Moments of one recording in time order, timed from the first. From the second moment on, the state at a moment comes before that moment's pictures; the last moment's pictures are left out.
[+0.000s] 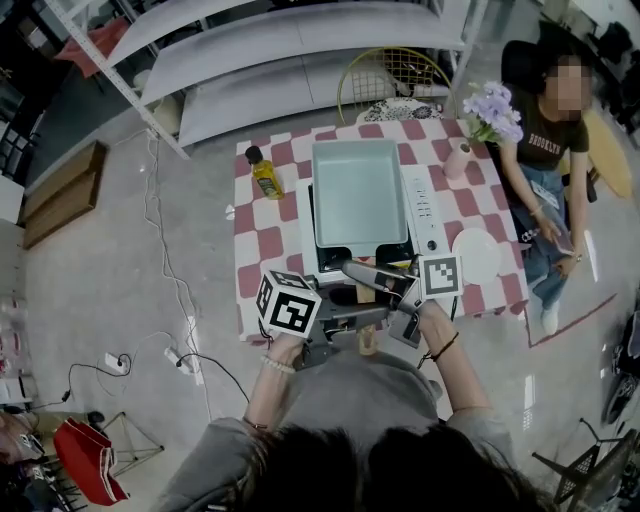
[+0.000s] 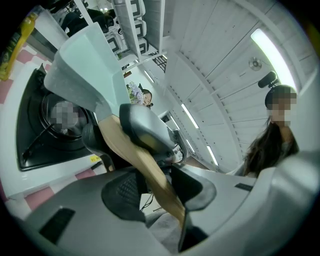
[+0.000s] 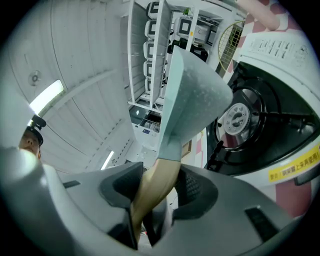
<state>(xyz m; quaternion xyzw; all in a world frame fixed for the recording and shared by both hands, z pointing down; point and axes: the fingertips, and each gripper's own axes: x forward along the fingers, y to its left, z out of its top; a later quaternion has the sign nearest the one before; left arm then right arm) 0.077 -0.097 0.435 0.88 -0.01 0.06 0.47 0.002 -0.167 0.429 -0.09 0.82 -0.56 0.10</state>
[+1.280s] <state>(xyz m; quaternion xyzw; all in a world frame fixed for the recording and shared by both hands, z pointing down) 0.091 -0.110 0.459 0.84 -0.03 0.04 0.54 0.013 -0.176 0.467 -0.08 0.78 -0.62 0.06</state>
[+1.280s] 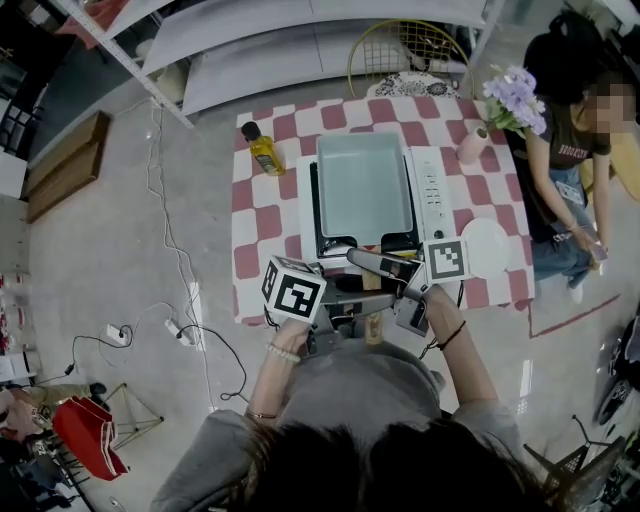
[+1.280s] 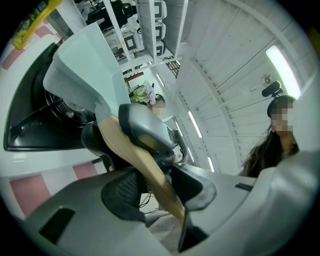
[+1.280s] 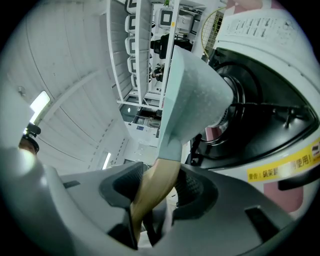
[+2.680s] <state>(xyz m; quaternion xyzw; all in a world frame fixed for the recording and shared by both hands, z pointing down) 0.096 -0.110 0.471 0.82 -0.03 0.02 0.57 0.015 -0.175 0.490 -0.08 0.76 -0.64 0.05</state>
